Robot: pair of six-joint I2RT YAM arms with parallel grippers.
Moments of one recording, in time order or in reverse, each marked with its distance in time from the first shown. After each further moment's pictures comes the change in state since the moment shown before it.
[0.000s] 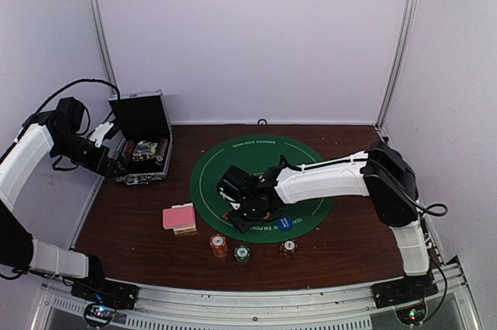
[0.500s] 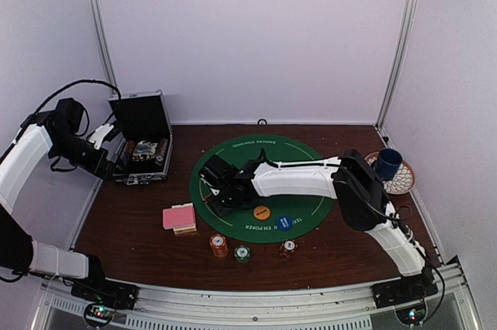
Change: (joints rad) left arm 0.000 -0.011 0.004 -0.047 0.007 0.050; right arm -0.023 0.251 0.383 -0.013 0.055 -0.016
